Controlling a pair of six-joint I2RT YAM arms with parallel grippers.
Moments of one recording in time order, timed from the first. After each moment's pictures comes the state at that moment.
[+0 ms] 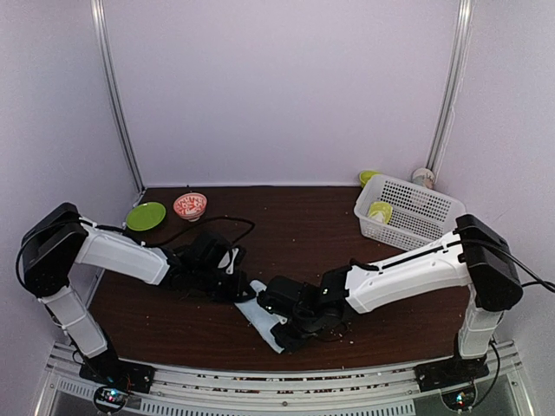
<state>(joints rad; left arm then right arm) -0.83 1.68 0.77 0.06 0.24 -0.74 1.28 1.88 1.21 -0.50 0.05 0.53</state>
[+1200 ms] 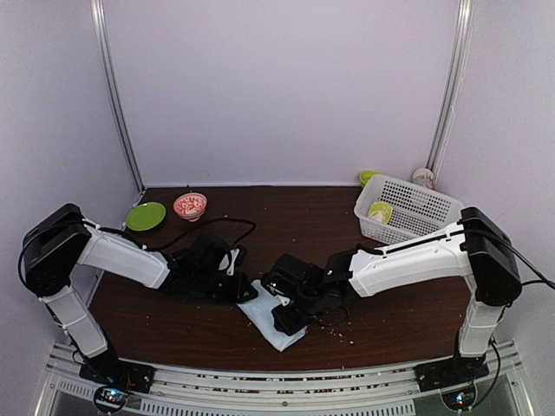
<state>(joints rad) -0.83 1.69 0.73 0.15 0.24 -0.72 1.20 1.87 1.23 -0.48 0.00 0.55</state>
